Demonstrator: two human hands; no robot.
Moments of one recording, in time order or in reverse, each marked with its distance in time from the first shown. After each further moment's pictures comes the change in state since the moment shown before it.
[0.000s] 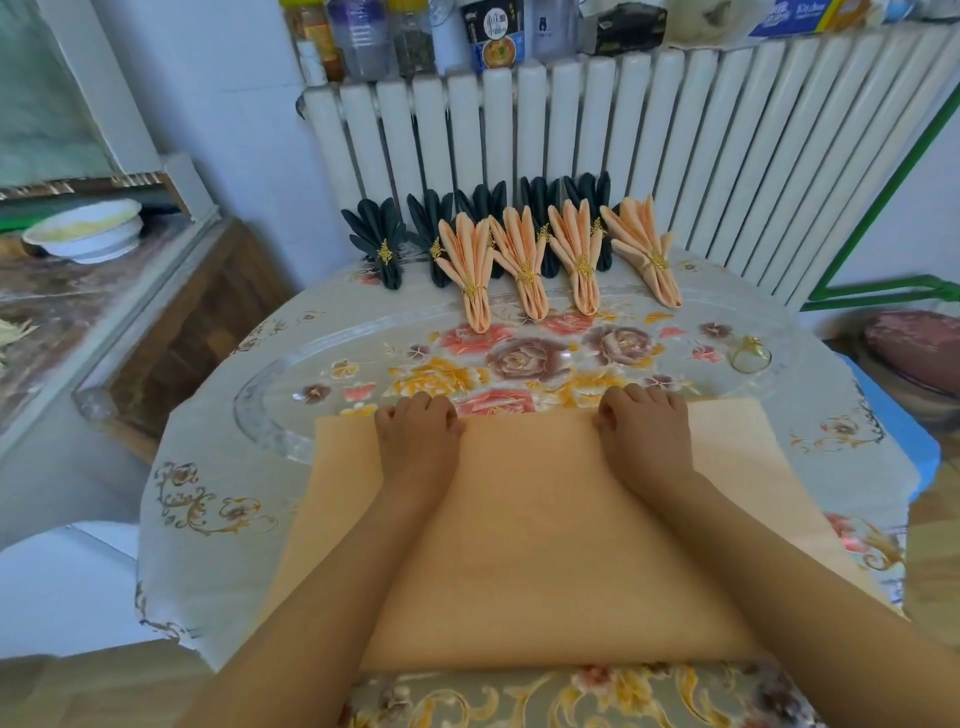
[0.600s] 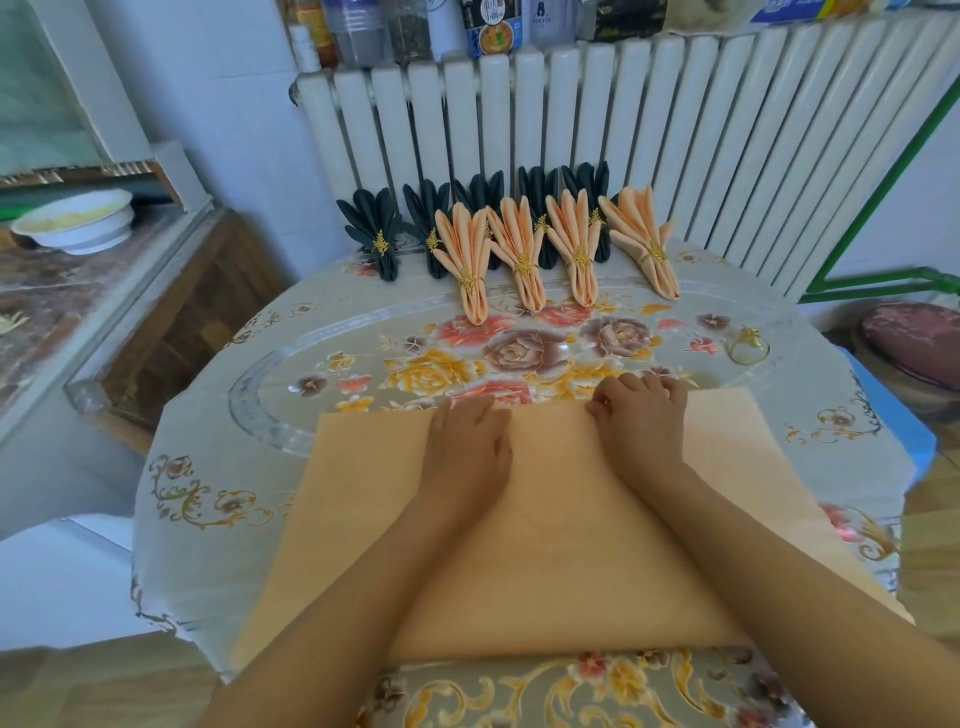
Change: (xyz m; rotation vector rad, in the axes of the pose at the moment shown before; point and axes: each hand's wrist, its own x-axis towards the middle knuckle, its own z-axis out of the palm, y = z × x) left_hand -0.021 0.037 -0.001 -0.097 -0.178 0.235; right_hand 0.006 0.000 0.011 -0.007 0.099 0.022
